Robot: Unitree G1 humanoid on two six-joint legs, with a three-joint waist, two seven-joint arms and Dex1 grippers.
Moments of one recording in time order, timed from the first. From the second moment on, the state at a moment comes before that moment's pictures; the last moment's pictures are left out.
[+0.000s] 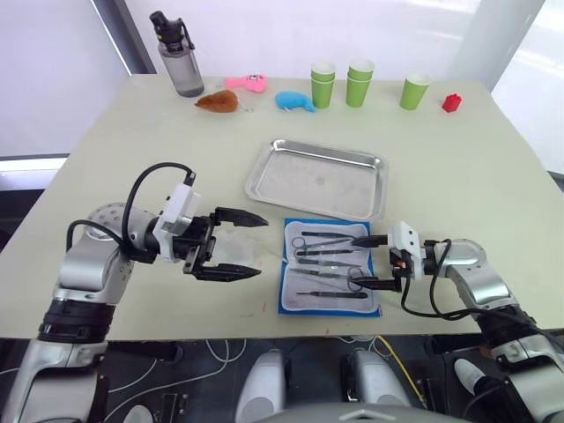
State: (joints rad) left arm -0.36 0.84 0.02 0.00 -0.62 0.22 -1.56; right arm -0.36 -0.50 0.23 0.31 0.23 -0.01 1.26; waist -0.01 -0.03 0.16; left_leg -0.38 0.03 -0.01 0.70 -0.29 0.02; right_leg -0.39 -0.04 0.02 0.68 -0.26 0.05
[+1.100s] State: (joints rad) left arm -0.78 0.58 -0.20 0.58 -0.25 -0.07 -1.56; right arm -0.39 -0.47 0.25 0.37 0.22 -0.07 1.24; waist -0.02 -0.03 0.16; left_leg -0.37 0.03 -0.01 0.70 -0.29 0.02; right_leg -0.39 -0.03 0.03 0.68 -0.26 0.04
